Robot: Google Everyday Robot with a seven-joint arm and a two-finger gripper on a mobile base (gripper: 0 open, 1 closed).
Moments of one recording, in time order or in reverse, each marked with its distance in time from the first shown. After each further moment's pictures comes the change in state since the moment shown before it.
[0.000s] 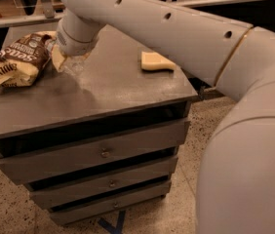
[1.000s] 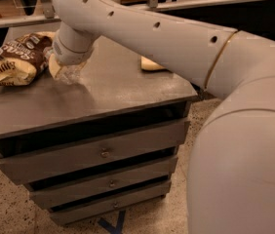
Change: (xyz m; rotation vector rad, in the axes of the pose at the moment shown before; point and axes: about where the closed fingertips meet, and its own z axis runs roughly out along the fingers) arm 0.009 0.009 0.029 -0.020 0.022 0.044
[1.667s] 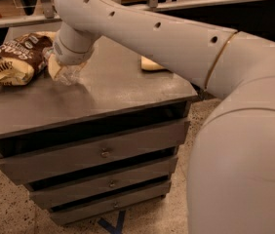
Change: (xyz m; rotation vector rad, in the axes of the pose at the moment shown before) arm 0.000 -0.001 0.001 -0.009 -0.001 0.006
